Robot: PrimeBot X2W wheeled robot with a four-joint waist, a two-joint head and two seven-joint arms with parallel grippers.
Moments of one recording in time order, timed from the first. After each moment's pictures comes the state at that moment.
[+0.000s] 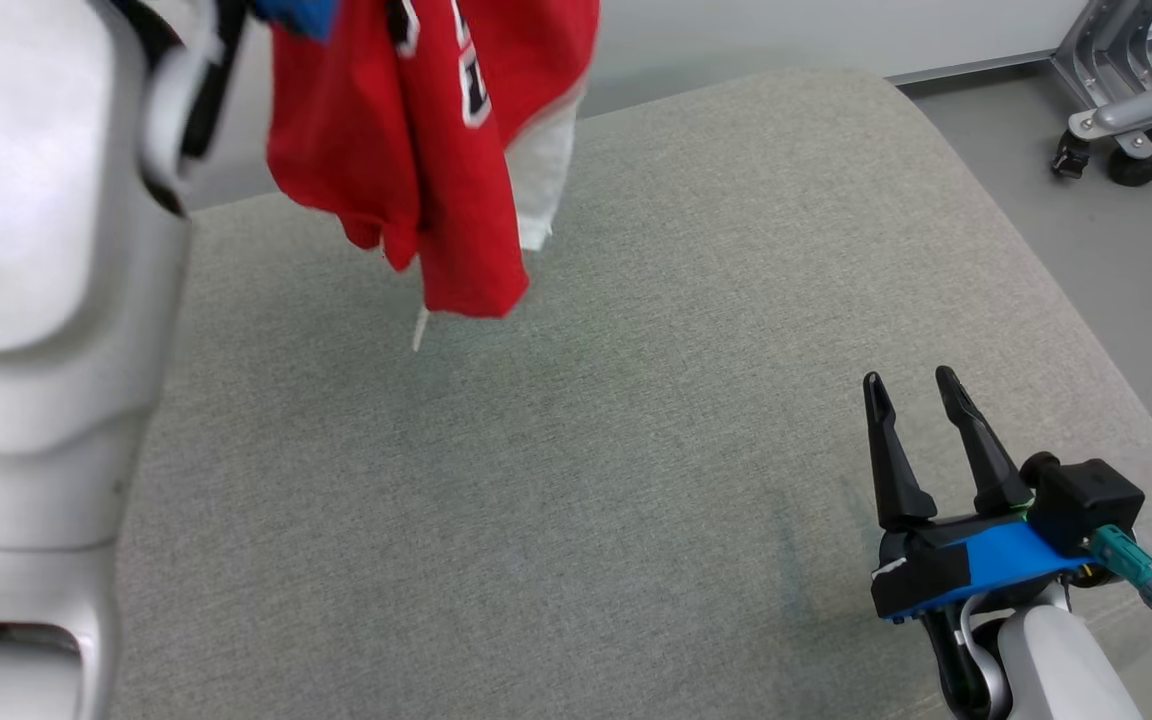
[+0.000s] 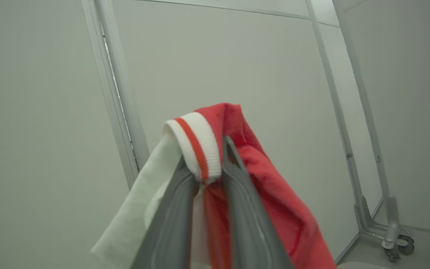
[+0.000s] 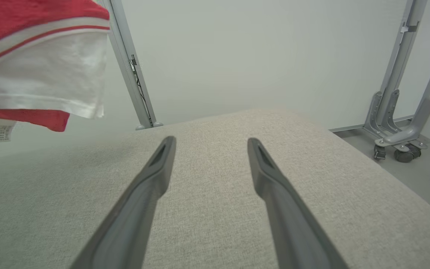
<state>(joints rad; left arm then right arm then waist) -1.16 0.26 -0.39 0.40 -0.27 -0.12 -0.01 -0.24 -0.05 0.05 0.31 0.22 0.13 -0.26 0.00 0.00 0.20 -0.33</state>
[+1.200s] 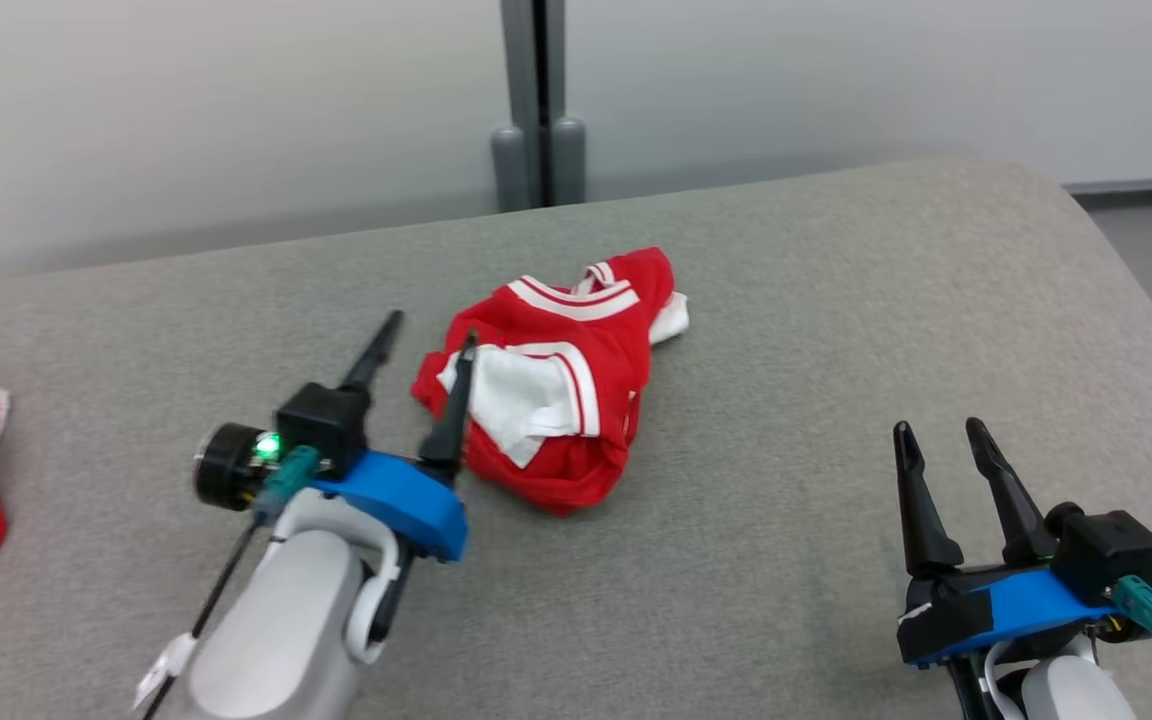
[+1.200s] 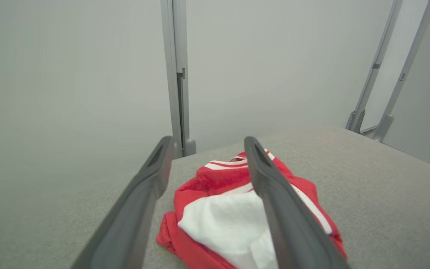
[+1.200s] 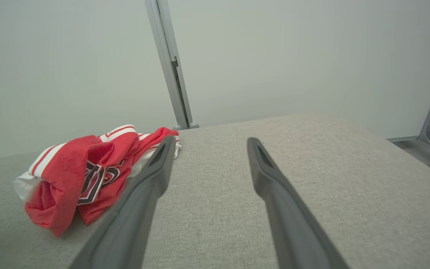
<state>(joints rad) -0.49 0.14 -0.49 0.57 -0.38 -0.03 -0.26 -0.15 -0.05 0.00 0.28 0.20 0.13 -0.26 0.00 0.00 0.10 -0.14</state>
